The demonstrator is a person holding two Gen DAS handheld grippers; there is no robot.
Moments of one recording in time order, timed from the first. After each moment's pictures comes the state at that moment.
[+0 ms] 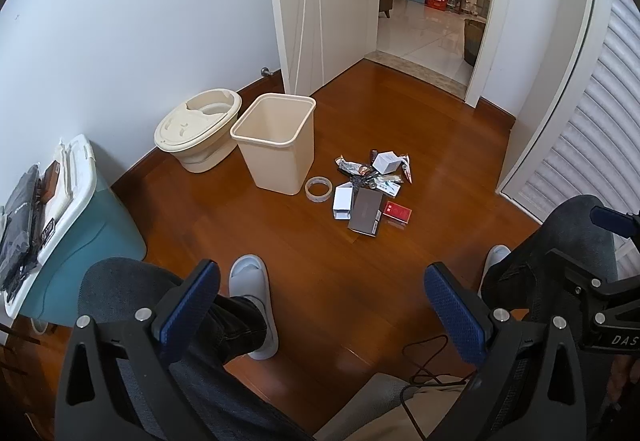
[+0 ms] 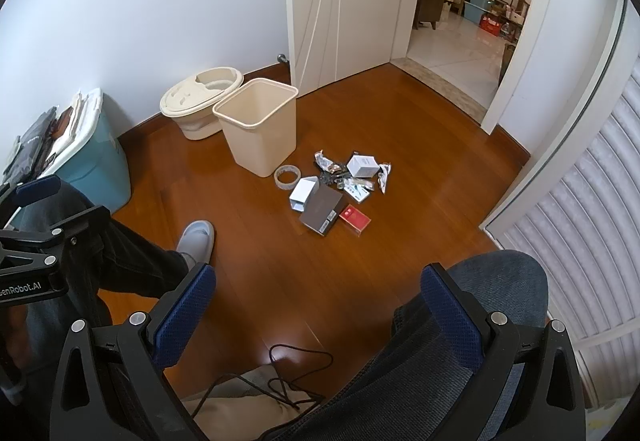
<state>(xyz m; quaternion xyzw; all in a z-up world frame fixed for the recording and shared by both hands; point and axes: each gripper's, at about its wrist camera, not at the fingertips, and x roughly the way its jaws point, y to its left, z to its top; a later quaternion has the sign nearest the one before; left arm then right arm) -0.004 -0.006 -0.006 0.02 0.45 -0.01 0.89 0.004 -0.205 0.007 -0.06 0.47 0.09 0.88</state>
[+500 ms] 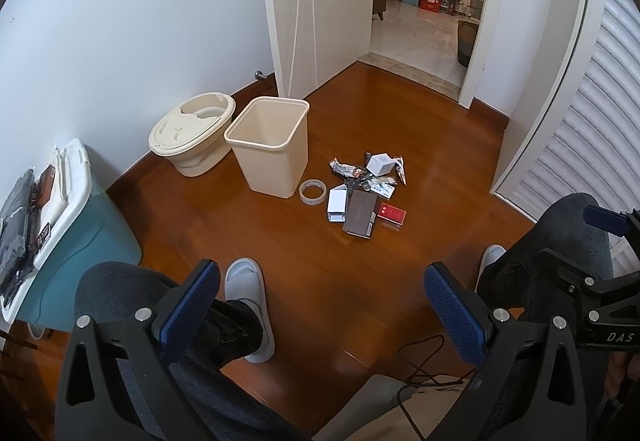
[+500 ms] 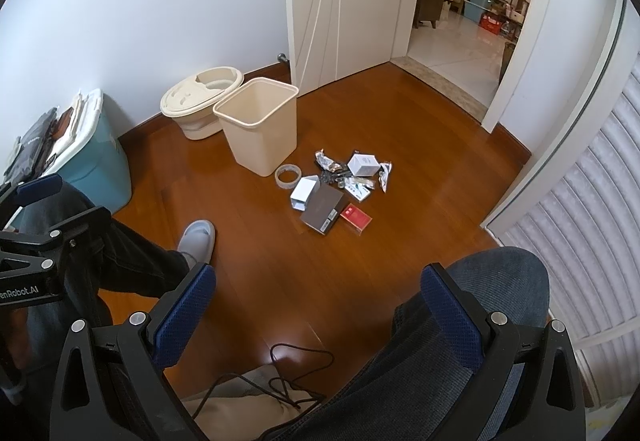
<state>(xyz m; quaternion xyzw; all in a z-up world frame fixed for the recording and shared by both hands) -0.006 -0.005 -0.004 0.02 0.45 -0.02 0.89 0.004 -0.205 0.004 -0.06 0.47 0.09 0.88</state>
